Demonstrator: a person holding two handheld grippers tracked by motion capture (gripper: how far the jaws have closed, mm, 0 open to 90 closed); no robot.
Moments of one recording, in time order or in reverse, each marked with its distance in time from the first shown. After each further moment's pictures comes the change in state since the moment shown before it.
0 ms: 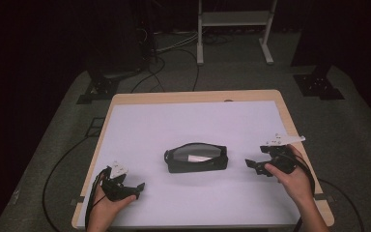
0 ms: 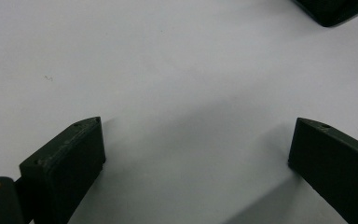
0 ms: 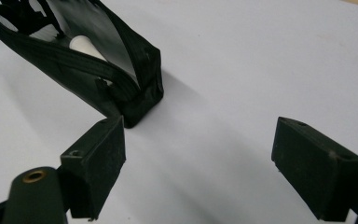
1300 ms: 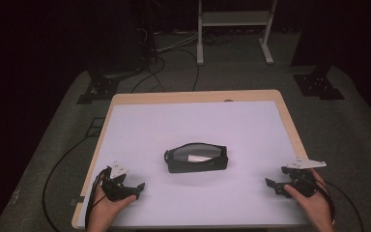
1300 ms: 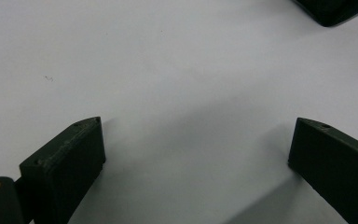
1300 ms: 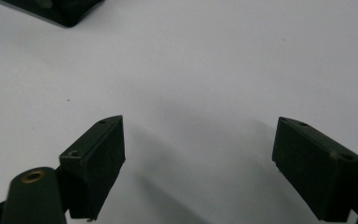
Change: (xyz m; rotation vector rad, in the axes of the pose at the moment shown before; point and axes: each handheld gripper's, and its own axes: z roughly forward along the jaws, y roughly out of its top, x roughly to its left) left arm -0.001 0.000 0.000 -0.001 0.003 0.000; right arm -0.021 -0.085 -0.018 0.053 -0.099 0.090
